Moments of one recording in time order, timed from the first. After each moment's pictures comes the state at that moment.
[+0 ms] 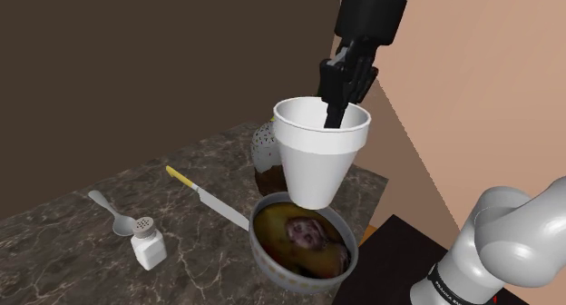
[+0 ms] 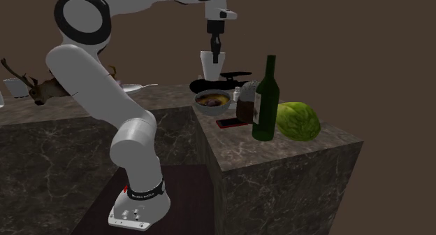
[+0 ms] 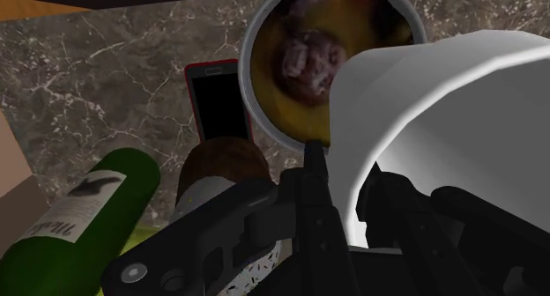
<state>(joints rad) 0.18 -0.48 0.45 -1.82 0.31 1.44 0.51</state>
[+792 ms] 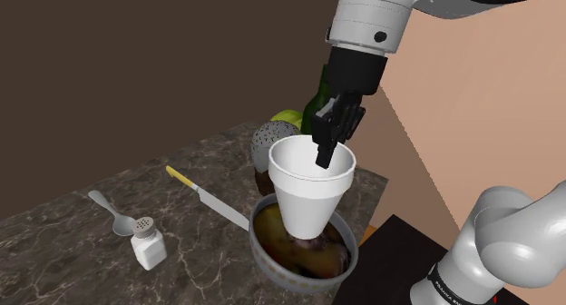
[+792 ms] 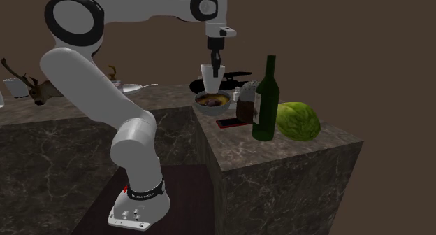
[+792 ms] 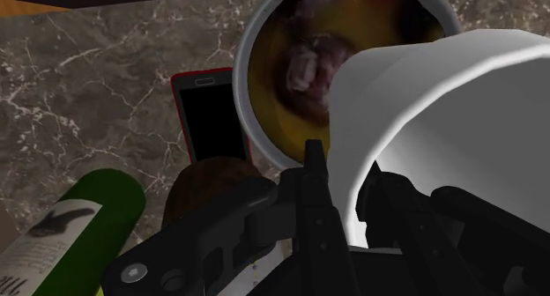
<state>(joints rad) 0.19 -0.54 0.46 -2.03 0.34 1.59 0.48</state>
